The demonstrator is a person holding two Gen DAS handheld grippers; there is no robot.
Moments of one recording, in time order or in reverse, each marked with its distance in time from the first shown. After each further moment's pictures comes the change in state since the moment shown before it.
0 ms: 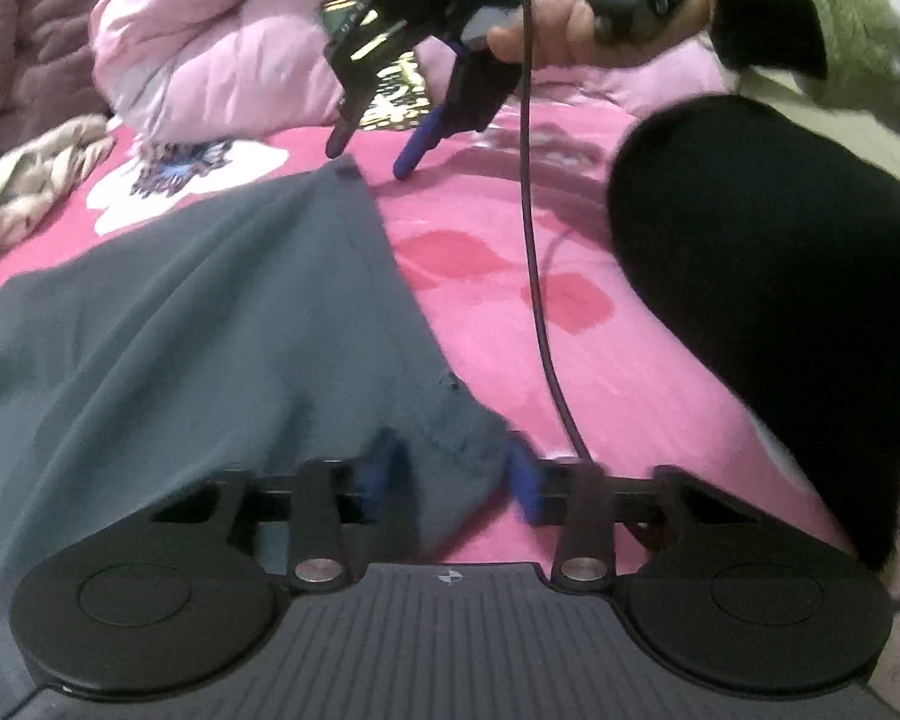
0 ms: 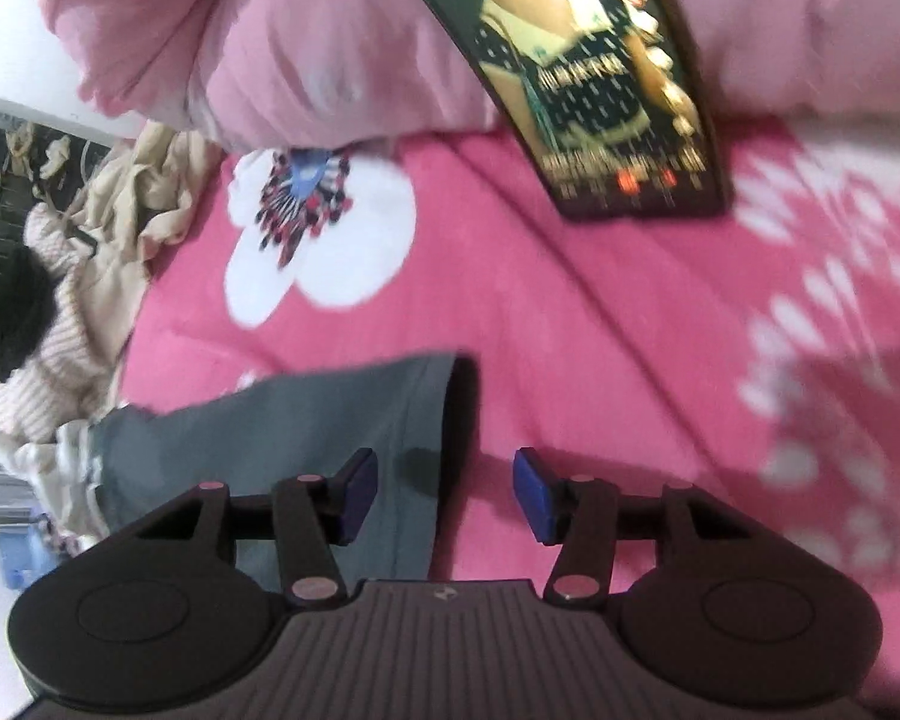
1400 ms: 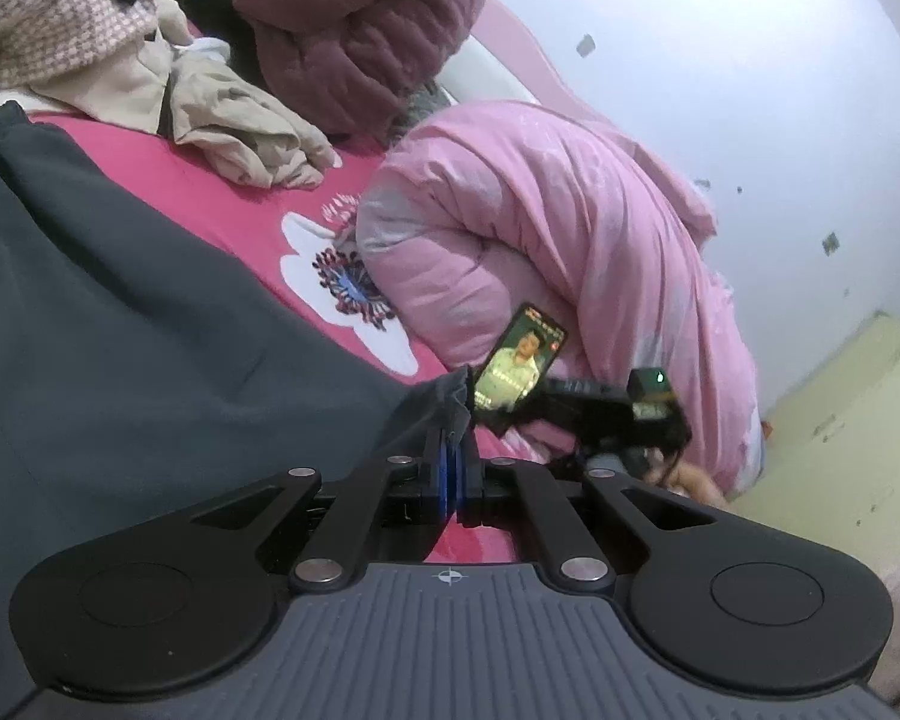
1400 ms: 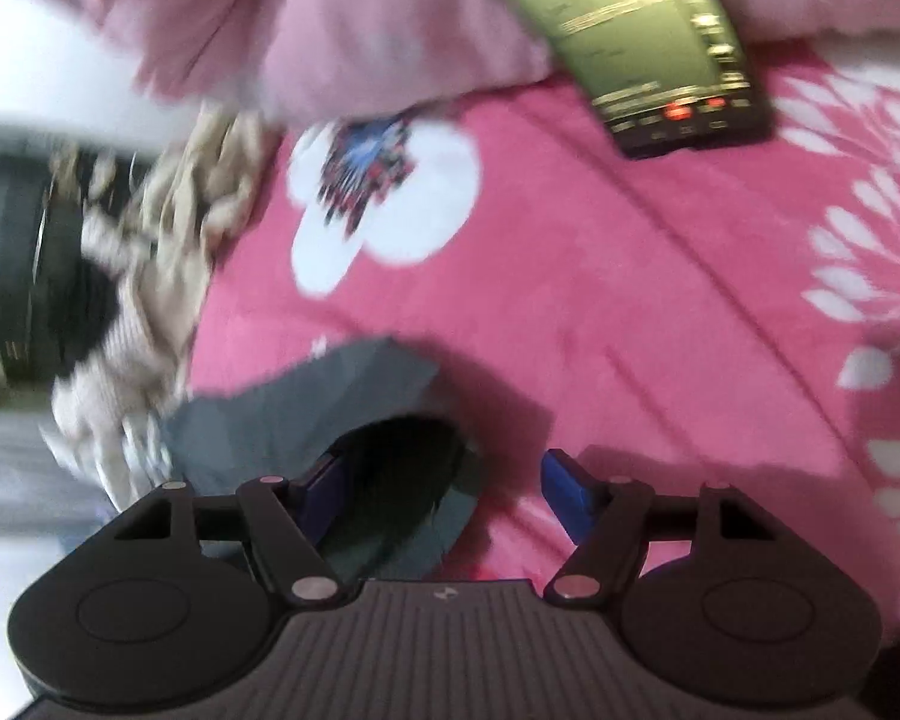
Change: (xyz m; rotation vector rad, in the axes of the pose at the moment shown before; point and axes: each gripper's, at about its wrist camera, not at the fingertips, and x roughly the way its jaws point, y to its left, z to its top) left arm -0.124 0.123 -0.013 -0.834 -0.463 -0.179; right arm -0.003 0.012 -0.032 0.022 0.037 0.140
